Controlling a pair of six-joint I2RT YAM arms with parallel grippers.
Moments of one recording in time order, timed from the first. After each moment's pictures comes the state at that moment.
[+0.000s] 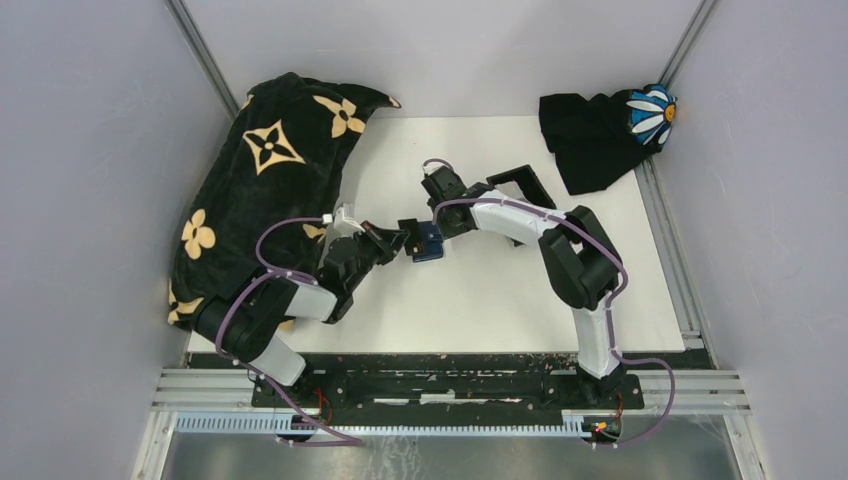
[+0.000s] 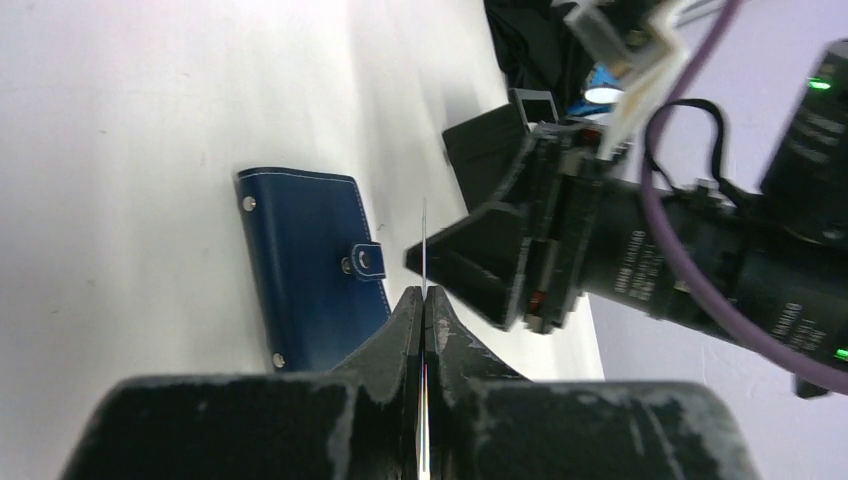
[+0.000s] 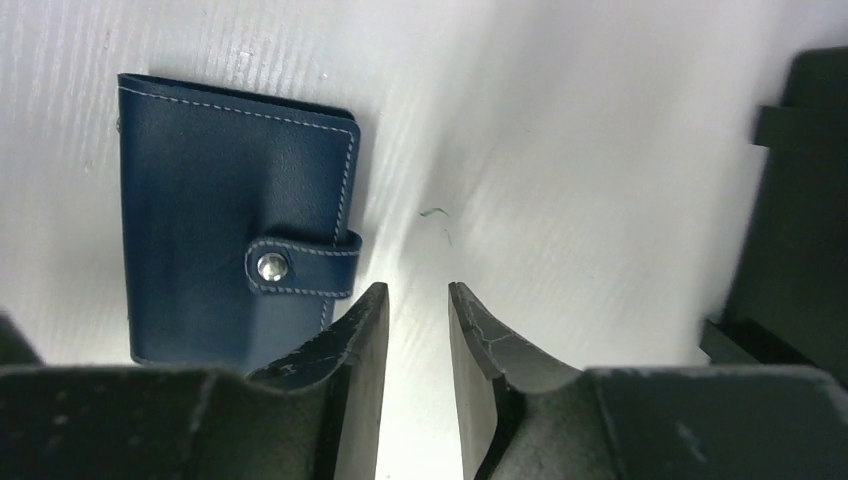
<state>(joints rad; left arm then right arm) -0.51 1.57 0.34 1.09 0.00 -0.98 0.71 2.08 1.54 -0.52 0.25 0.27</state>
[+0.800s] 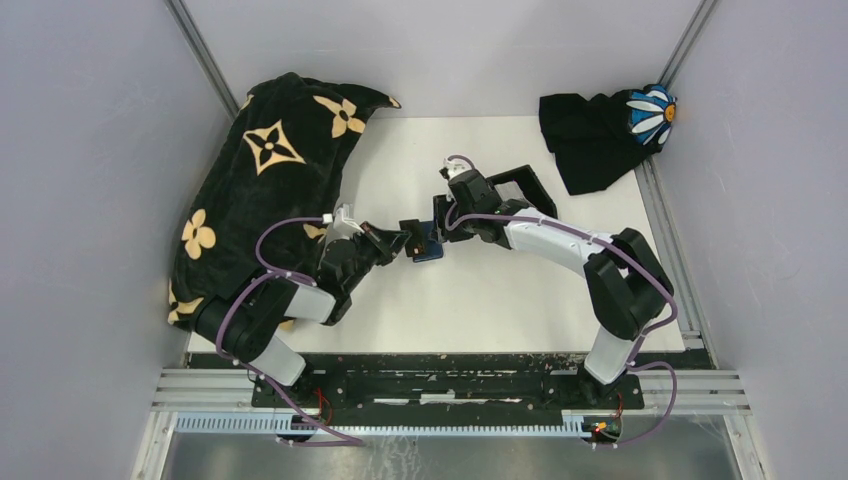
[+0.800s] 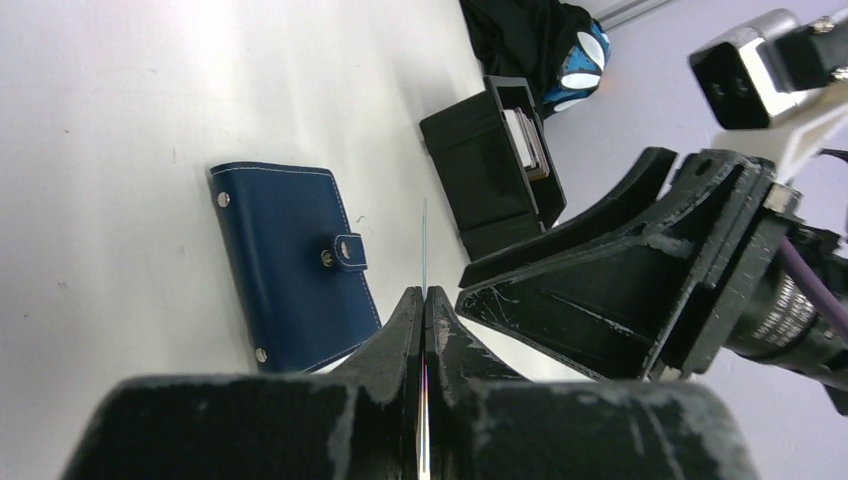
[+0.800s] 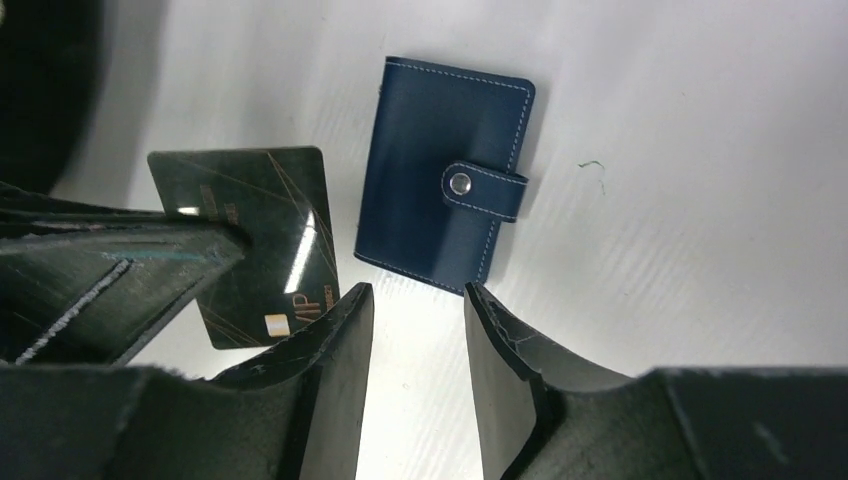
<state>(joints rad) -0.50 1.56 0.32 1.12 0.03 -0.97 0.70 1.76 1.23 -0.25 -0.01 0.44</state>
